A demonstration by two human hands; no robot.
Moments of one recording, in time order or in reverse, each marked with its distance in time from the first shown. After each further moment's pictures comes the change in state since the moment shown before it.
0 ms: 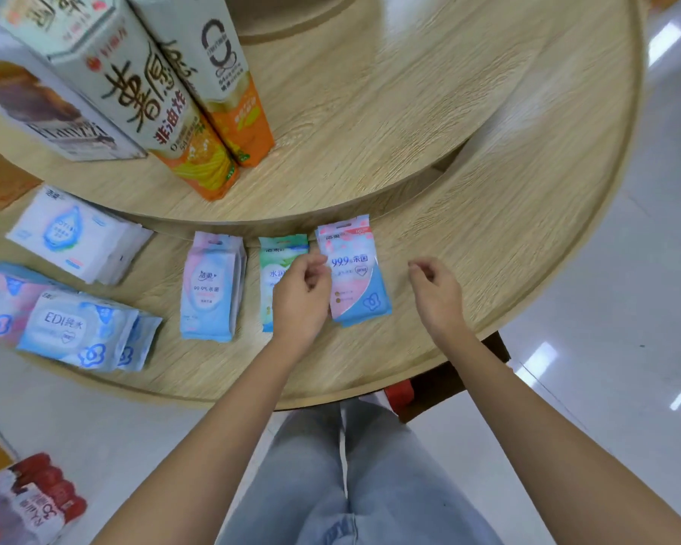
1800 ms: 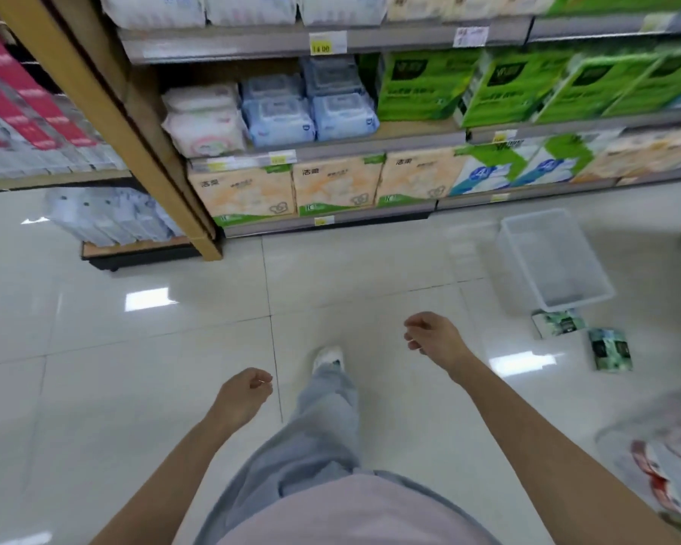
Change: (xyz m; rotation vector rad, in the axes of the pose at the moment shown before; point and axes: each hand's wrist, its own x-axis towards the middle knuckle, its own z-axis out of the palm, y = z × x) left_hand -0.702 -0.313 0.109 1.665 -1.907 1.183; right_hand -0.904 0.450 0.094 1.274 1.626 1.098
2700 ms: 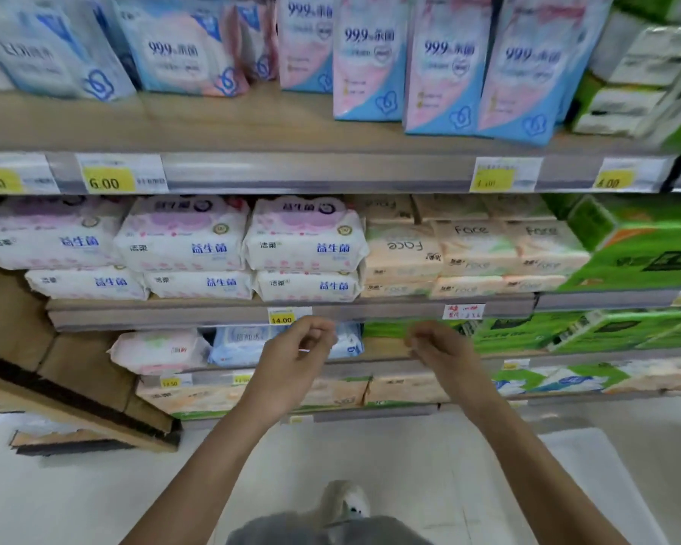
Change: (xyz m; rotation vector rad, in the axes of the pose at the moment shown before) left_hand 0.199 0.537 -0.129 -0.343 0.219 0.670; right_hand 0.304 -0.362 -0.226 0.134 0.038 -0.509
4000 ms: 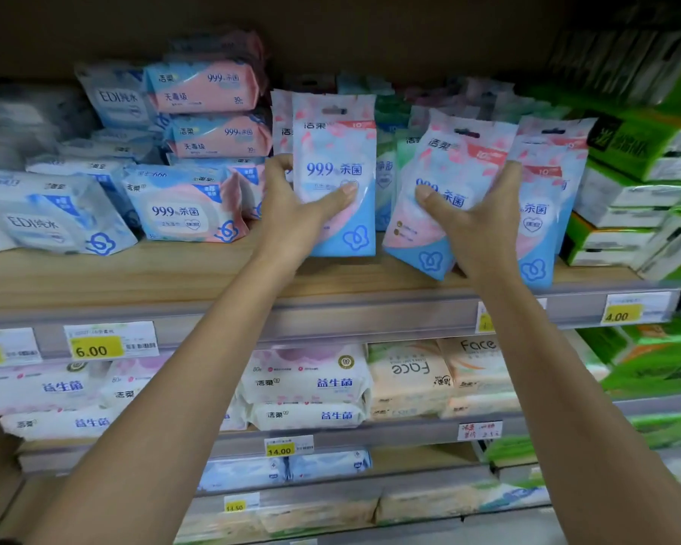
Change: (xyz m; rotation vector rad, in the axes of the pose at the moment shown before) left_hand 0.199 0.215 -0.064 -0.194 0.376 0.413; right_hand 0.143 -0.252 -0.053 0.102 0.548 -0.546
